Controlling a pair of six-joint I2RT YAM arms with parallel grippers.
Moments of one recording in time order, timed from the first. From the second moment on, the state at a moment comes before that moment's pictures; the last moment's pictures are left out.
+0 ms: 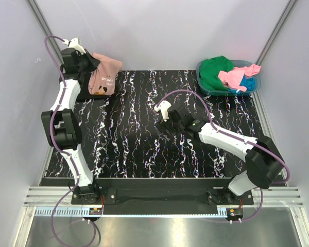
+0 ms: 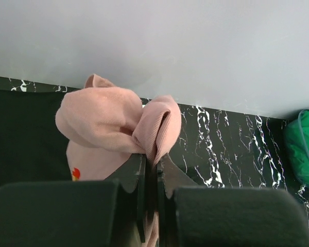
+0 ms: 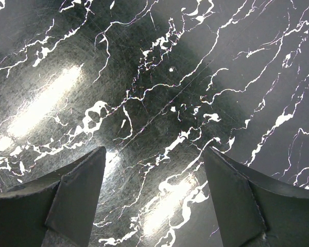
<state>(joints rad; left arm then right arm) 0.13 1.98 1.76 -0.05 0.34 -0.37 0.78 1.52 1.05 -0.28 0.09 -0.11</state>
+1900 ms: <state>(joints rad) 0.36 2.61 2.32 -0.10 0.32 -0.26 0.76 1.77 1.22 -0.30 0.08 -0.10</state>
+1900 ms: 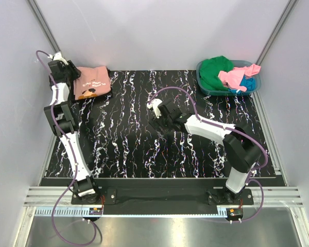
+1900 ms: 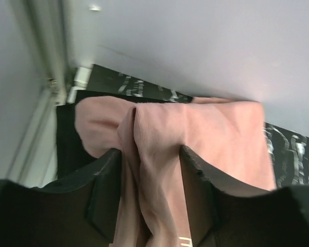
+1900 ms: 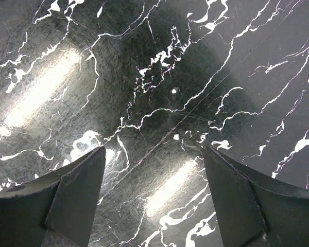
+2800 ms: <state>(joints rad) 0.26 2.36 2.16 -0.23 0.18 -0.27 0.76 1.62 1.06 -0.26 0.08 -0.04</state>
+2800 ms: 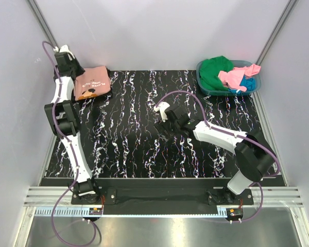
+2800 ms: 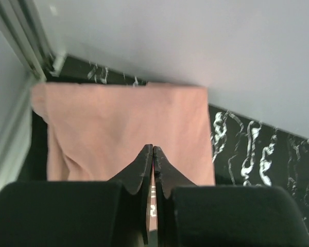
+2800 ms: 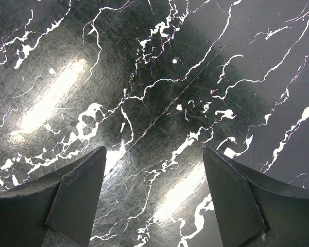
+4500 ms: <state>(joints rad) 0.34 2.67 2.35 0.04 0.16 -0.31 0.76 1.76 1.16 -0.26 0.07 -0.02</state>
